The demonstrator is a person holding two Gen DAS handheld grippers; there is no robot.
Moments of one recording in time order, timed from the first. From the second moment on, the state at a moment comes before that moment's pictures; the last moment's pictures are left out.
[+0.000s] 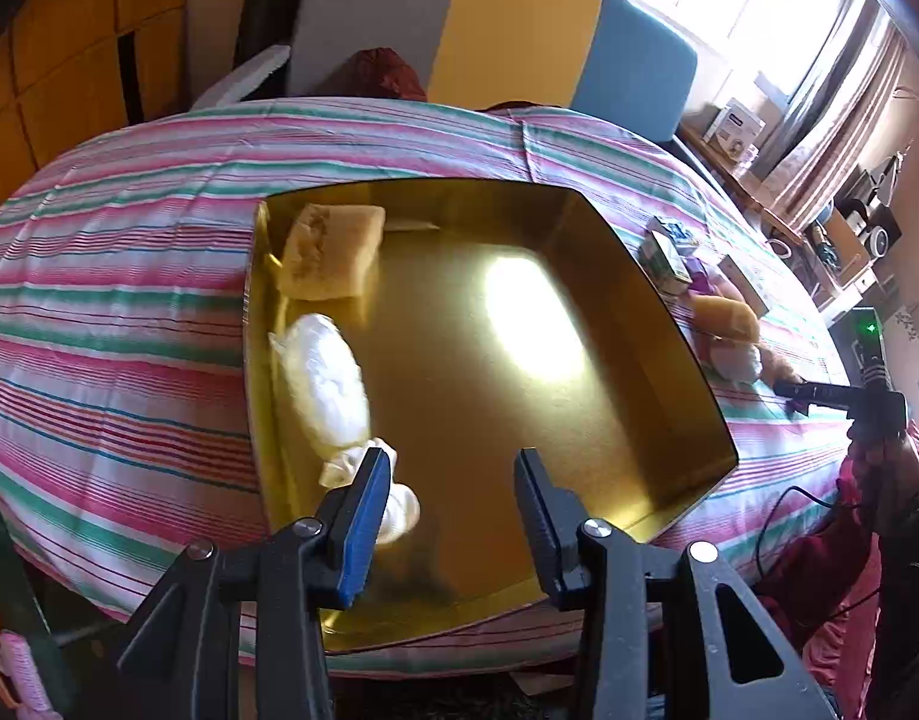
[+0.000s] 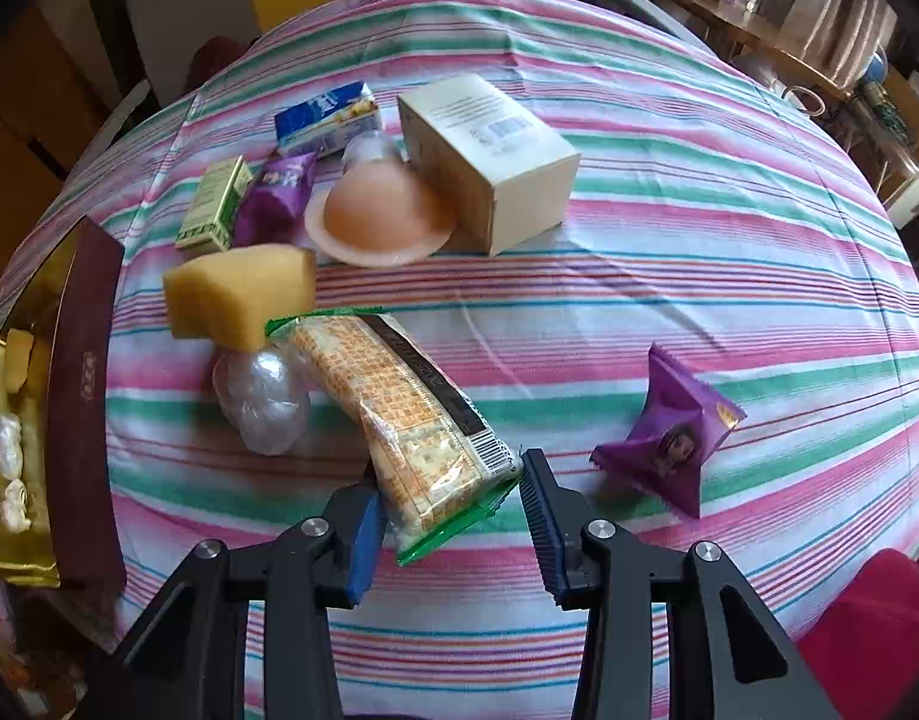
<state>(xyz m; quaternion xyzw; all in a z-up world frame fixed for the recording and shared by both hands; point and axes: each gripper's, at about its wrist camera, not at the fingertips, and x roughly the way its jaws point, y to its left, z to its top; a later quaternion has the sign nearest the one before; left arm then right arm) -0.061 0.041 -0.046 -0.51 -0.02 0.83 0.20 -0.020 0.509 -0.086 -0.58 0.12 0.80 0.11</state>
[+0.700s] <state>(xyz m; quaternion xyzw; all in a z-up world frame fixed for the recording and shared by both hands) -0.055 0.034 -0.050 -0.52 -0.05 0.83 0.21 -0.044 0.472 -0.091 -0.60 0.03 0.80 0.04</state>
